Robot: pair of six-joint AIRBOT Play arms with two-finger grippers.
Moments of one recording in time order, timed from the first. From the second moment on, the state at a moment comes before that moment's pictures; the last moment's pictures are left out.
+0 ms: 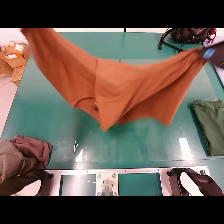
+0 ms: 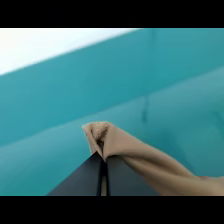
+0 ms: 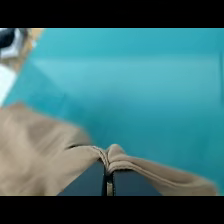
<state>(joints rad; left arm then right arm) -0.13 -1.23 1.93 1.43 -1.18 -1.32 -0.20 -0.81 1.29 -0.85 1.27 1.42</state>
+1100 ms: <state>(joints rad) -0.13 -1.87 2.00 1.06 -1.68 -1.49 -0.21 -1.01 0.67 -0.84 1.04 1.33</state>
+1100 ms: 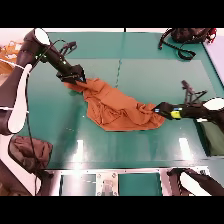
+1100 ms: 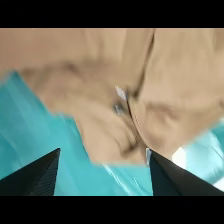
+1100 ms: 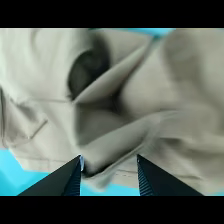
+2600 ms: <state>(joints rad) -0.52 -1.47 0.96 0.82 -0.88 -1.48 -0.38 -1.38 0.70 -0.89 0.94 1.35</state>
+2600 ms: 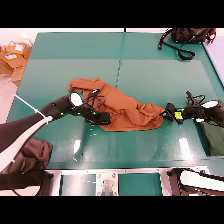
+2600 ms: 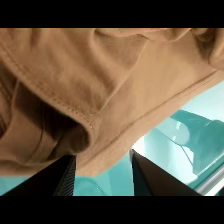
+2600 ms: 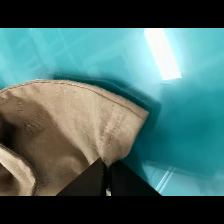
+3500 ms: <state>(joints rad) -0.41 -1.50 1.03 0.81 -1.02 -1.36 -0.38 -1.39 0.71 -0.89 0.92 1.32</state>
